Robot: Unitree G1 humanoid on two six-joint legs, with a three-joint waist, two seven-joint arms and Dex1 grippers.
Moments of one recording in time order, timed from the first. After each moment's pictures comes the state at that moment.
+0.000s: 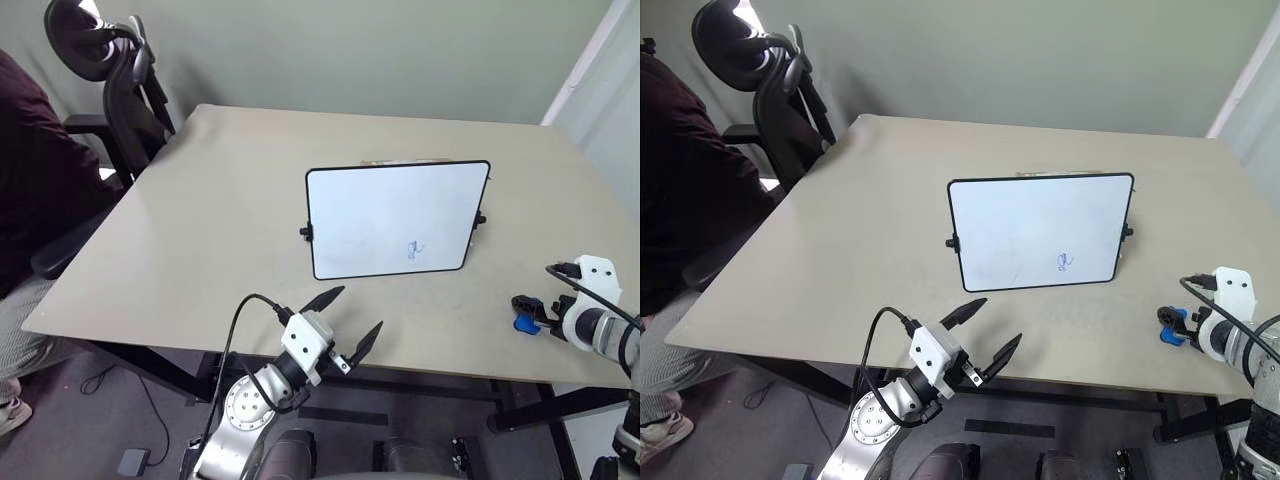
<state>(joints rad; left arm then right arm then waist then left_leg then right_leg) 0.17 0.23 -0.32 -0.35 -0.08 -0.08 -0.45 -0.23 -0.60 -0.54 -0.27 0.41 1.47 0.26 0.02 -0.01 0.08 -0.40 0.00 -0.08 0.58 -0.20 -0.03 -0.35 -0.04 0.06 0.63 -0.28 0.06</state>
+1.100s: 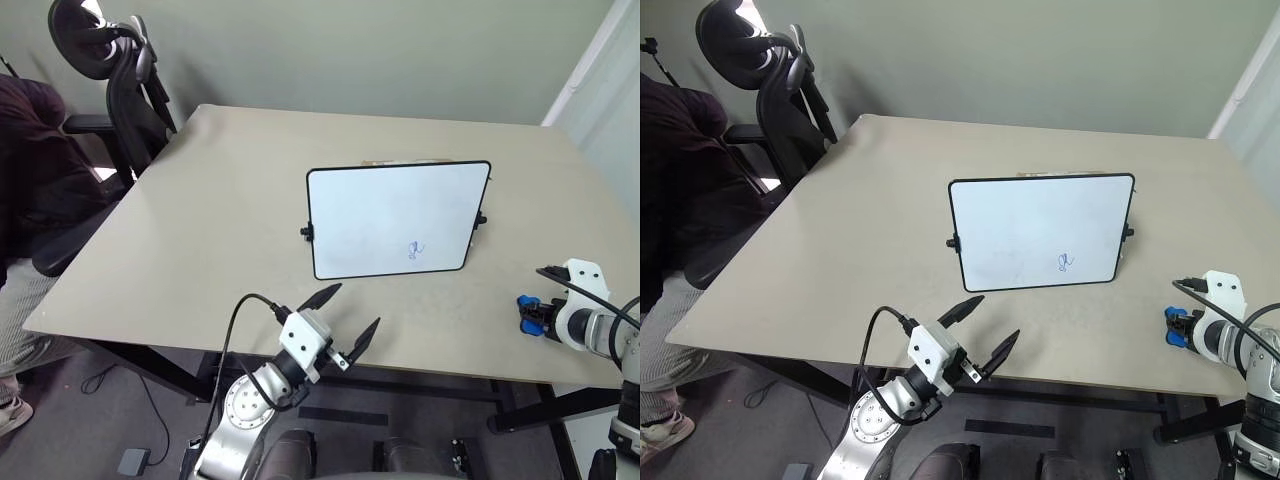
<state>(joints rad) 0.16 0.22 -0.31 -0.33 -0.08 -0.10 -0.44 -0.25 -0.62 -0.48 -0.21 0.39 1.48 0.27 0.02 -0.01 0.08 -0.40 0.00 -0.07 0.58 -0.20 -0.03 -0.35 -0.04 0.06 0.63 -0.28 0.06</state>
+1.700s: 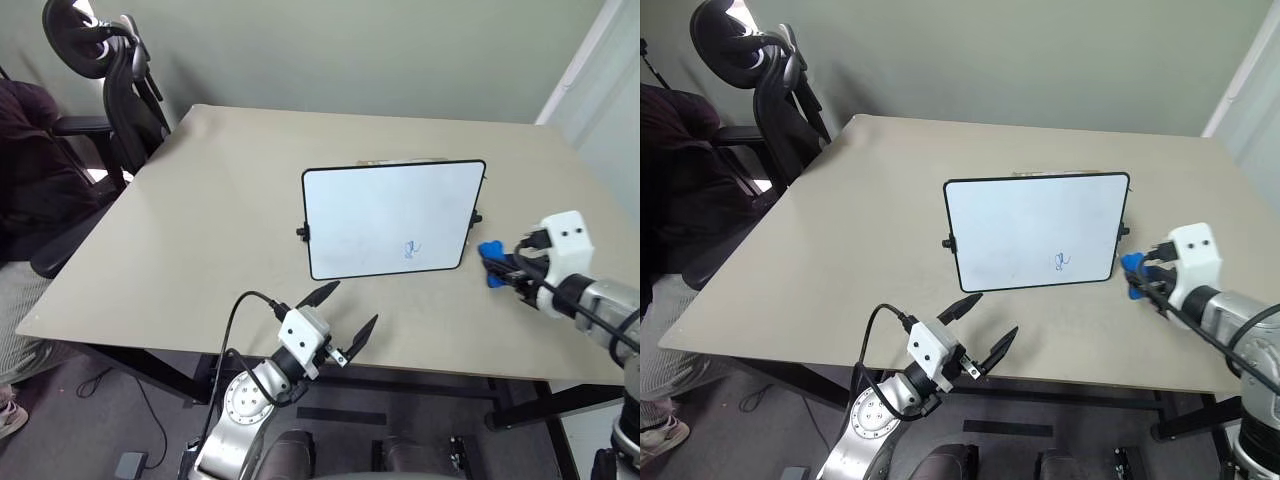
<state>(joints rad) 0.14 0.22 -0.30 -0.31 -0.09 -0.10 -0.44 -0.28 -0.59 -0.36 -0.63 0.53 1.34 0.40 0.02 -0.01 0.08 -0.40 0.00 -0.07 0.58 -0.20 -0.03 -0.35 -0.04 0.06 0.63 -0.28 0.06</state>
